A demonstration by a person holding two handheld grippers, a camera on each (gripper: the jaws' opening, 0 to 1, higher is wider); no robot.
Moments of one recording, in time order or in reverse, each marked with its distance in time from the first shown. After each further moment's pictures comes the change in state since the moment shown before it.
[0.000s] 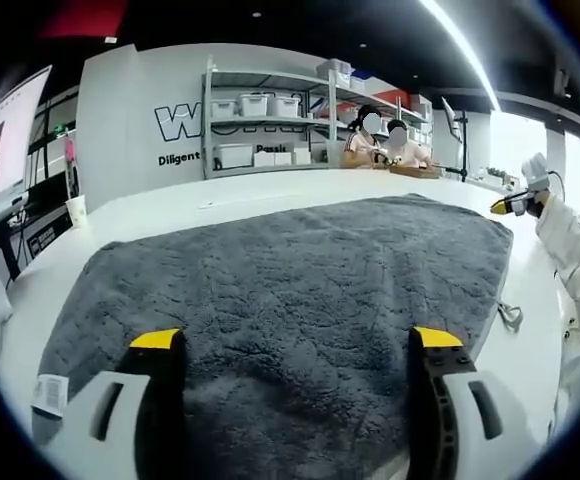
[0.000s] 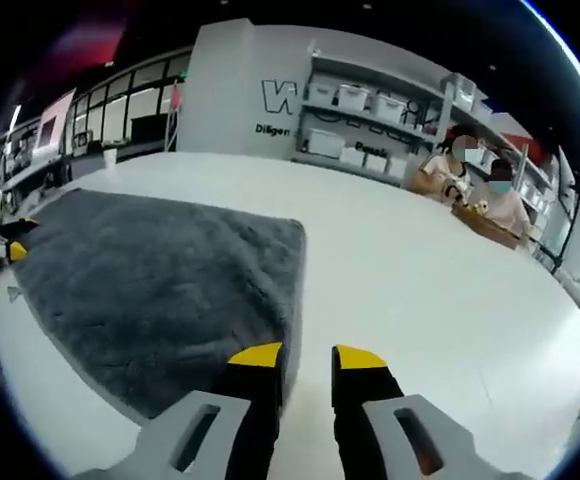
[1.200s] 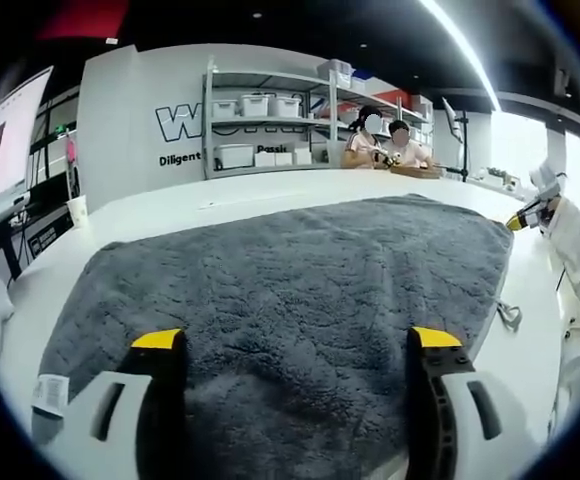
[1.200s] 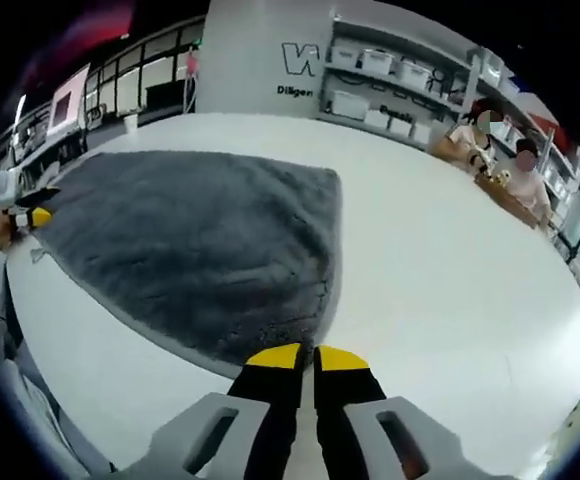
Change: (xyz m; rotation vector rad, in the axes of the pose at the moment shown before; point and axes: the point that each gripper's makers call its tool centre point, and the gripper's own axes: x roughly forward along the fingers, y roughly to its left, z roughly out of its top) left arm -0.003 -0.001 -0.001 0.001 0.000 0.002; right arm -0.023 0.029 -0.045 -0.052 0.200 0.090
